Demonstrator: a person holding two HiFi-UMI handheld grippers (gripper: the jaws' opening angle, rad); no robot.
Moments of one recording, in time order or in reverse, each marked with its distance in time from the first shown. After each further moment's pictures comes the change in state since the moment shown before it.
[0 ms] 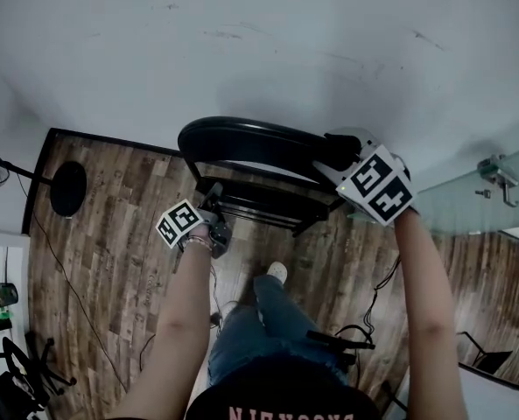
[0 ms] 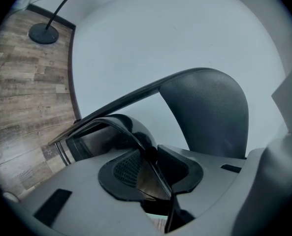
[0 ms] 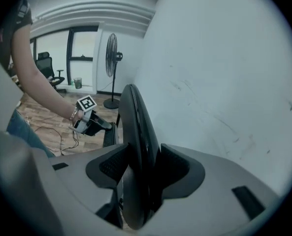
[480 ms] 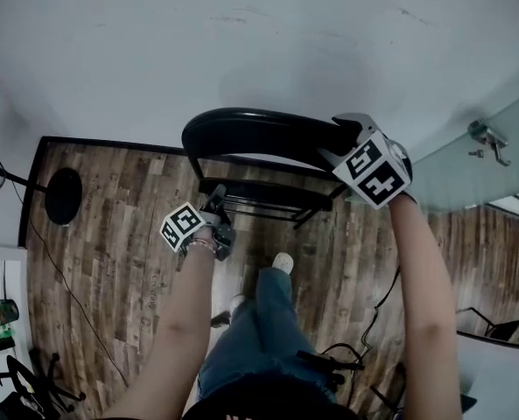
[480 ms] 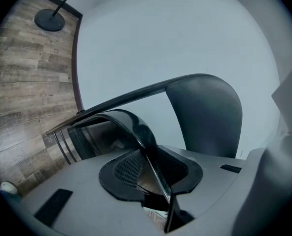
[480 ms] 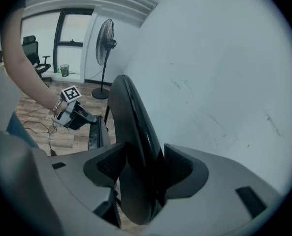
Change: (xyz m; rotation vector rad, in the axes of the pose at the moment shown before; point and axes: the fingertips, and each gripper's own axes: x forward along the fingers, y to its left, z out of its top) left arm -0.057 0.020 -0.024 -0.077 0.057 -0.076; right arm -0.013 0.043 0.002 -0.018 0.127 -0.192
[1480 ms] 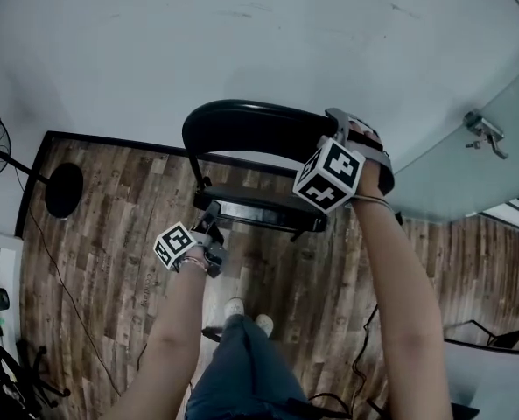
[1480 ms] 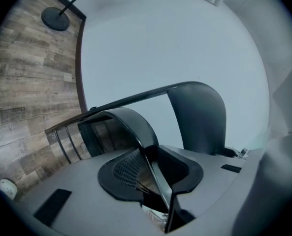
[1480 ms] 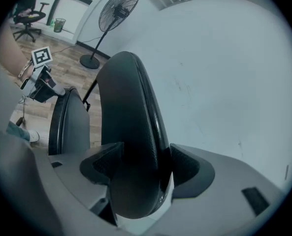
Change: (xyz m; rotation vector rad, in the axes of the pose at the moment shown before) left arm -0.073 0.034 -0.048 -0.002 -0.042 -0.064; right arm -0.003 0.036 -0.011 -0.257 0.210 -0.310
